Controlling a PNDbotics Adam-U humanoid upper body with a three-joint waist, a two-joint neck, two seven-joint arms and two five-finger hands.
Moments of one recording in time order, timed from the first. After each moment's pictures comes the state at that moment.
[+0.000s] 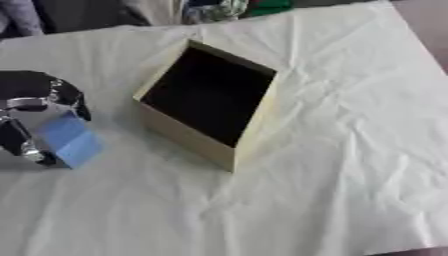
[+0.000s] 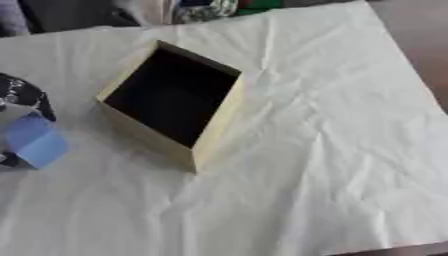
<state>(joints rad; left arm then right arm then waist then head) -0.71 0.96 -0.34 -1.39 -0.48 -0.56 -0.56 -0.56 -0.38 -0.12 -1.98 -0.17 0.00 -0.20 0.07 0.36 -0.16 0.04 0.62</state>
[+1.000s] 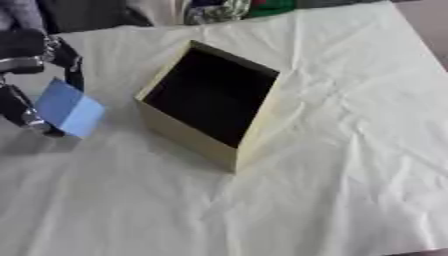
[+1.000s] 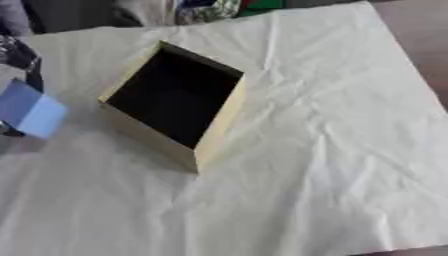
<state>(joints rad) -0.92 0.83 -0.21 -1.42 -0.44 -0.55 -0.56 -0.55 -0.38 -0.12 -1.98 -0.18 0.00 -0.21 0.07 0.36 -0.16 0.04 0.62</state>
